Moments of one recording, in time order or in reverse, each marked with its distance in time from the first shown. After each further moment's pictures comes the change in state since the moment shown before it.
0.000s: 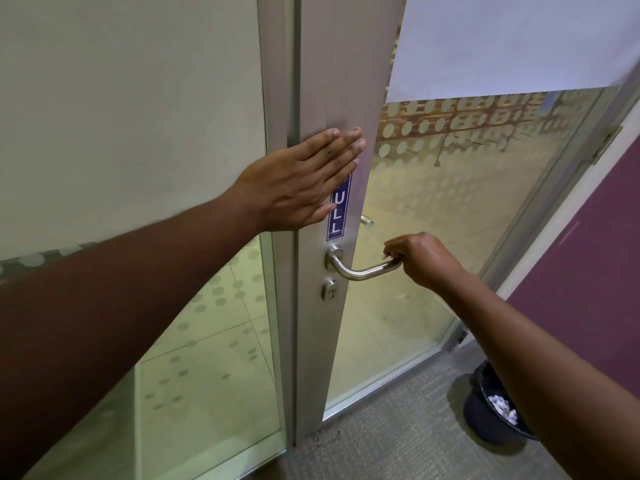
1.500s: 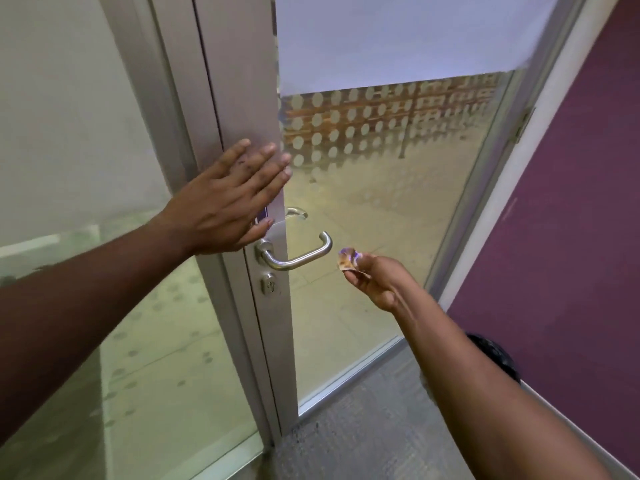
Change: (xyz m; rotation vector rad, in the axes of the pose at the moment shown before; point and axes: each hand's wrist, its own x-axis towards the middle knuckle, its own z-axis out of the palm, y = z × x) left_hand 0.018 0.043 -0.029 -0.312 0.006 -0.115; right_hand -0.066 0.014 0.015 1.871 0.113 0.929
